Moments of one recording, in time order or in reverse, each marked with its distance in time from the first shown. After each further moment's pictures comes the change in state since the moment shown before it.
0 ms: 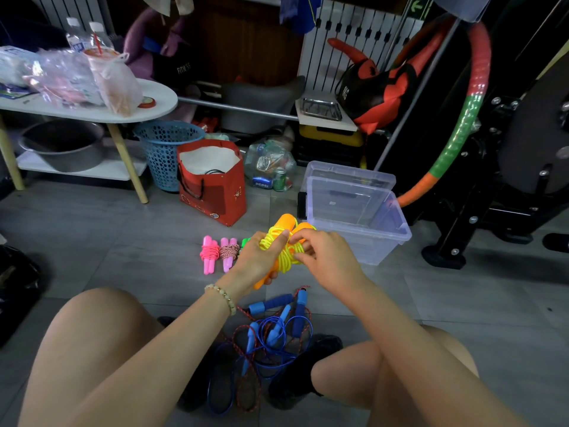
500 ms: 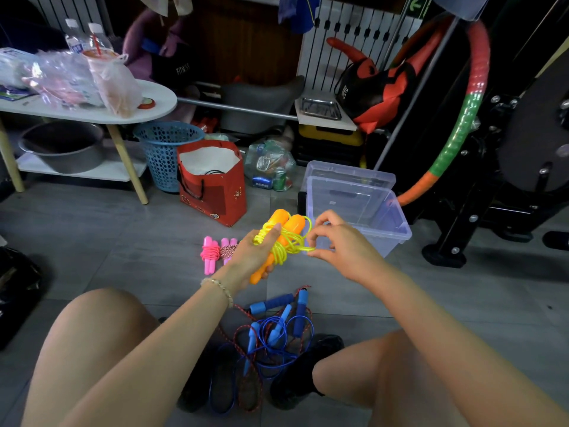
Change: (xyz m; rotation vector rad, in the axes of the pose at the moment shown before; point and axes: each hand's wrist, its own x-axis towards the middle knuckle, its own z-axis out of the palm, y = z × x) left_hand 0.006 -0.001 -0.006 -0.026 0.003 -0.008; right_hand 0.004 0.021 -0.025 -0.013 -0.122 -0.057
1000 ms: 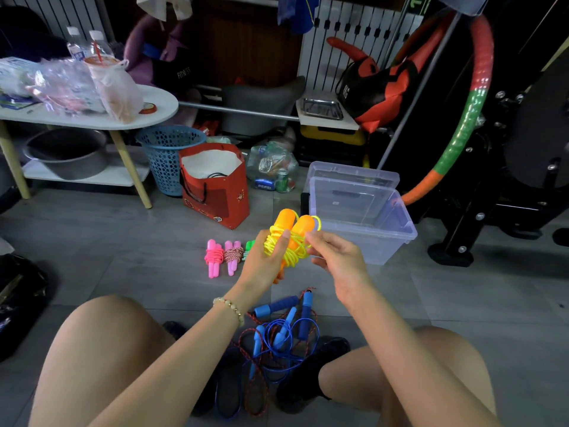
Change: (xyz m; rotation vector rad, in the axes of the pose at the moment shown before) left_hand -0.005 -0.007 0.015 0.001 0.079 0.212; right_hand -0.001 -0.018 0.037 1.186 0.384 0.499
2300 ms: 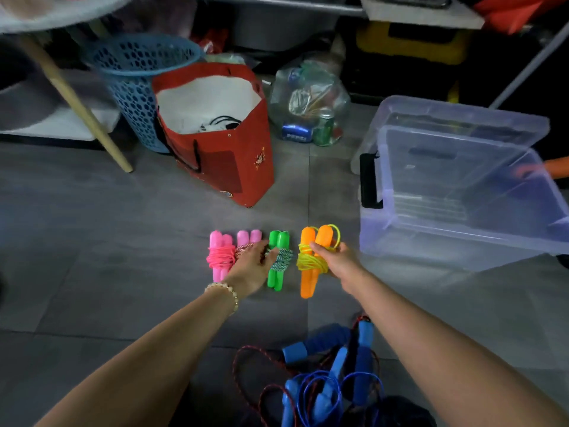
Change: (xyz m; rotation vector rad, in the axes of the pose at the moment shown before) left_hand 0.278 -0.247 -0.045 0.863 -0.176 -0.170; right_hand 0.343 0.258 0.056 -0.312 0.016 0.433
